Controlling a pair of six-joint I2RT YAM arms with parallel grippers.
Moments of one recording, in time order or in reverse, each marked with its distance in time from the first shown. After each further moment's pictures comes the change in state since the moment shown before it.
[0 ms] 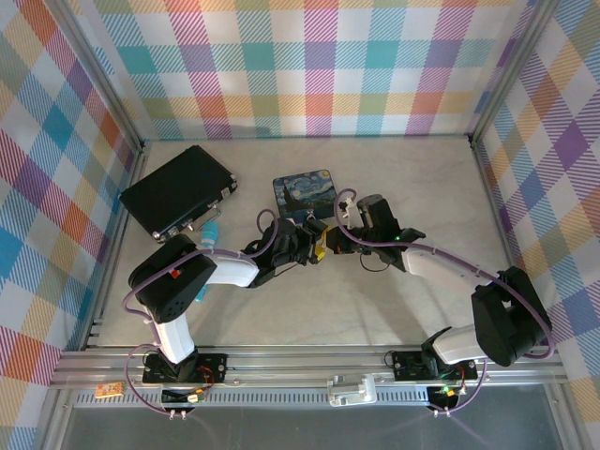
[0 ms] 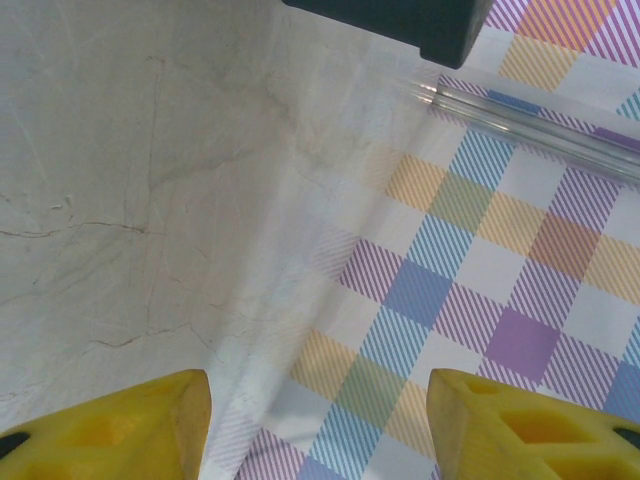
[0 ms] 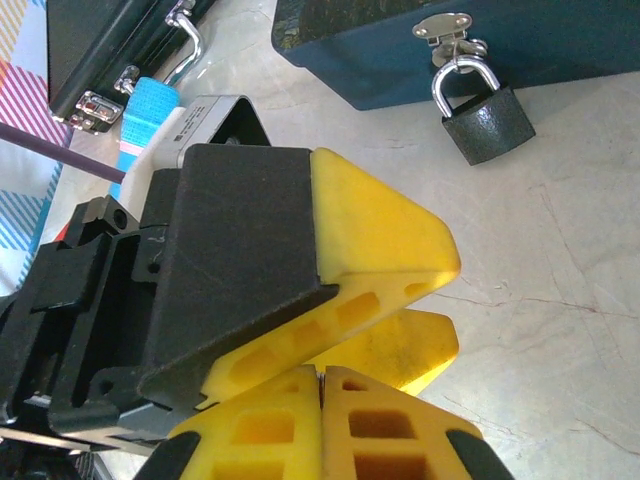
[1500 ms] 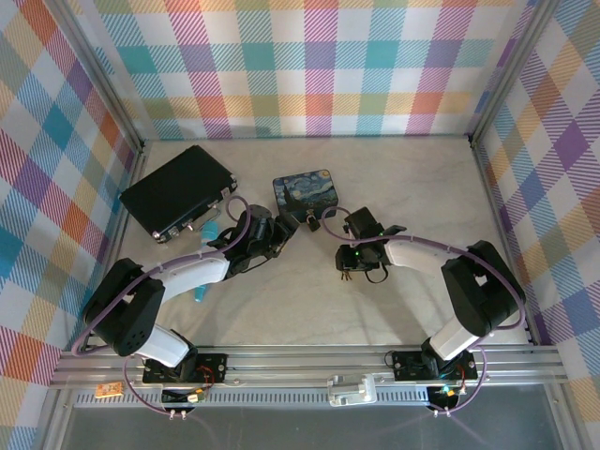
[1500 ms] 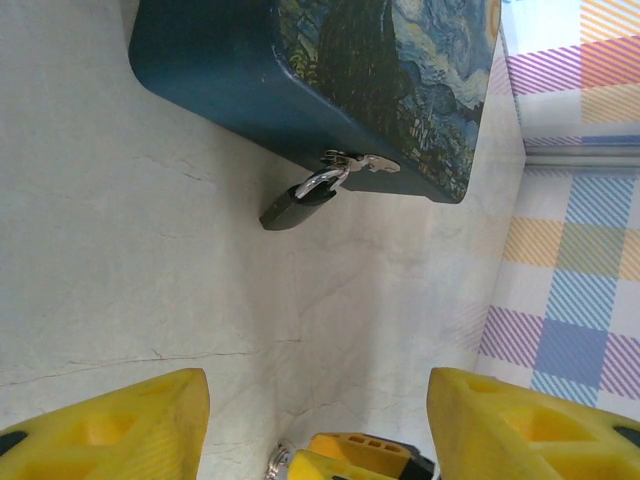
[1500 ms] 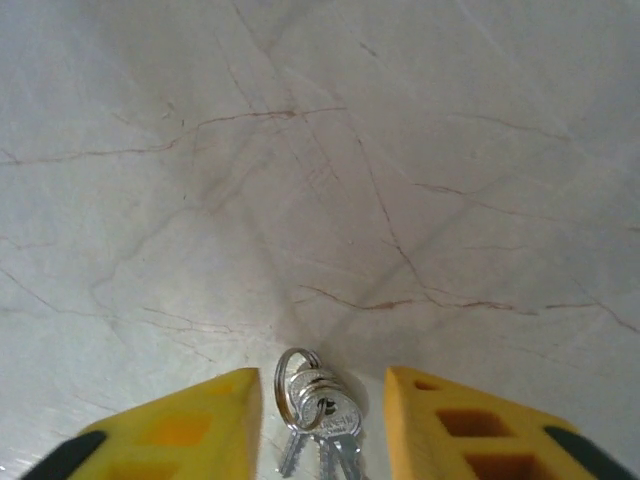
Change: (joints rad) left arm 0.140 -0.305 0.000 -0.540 -0.111 0.472; right arm 0.015 0.195 0.042 -0.302 0.266 -0.050
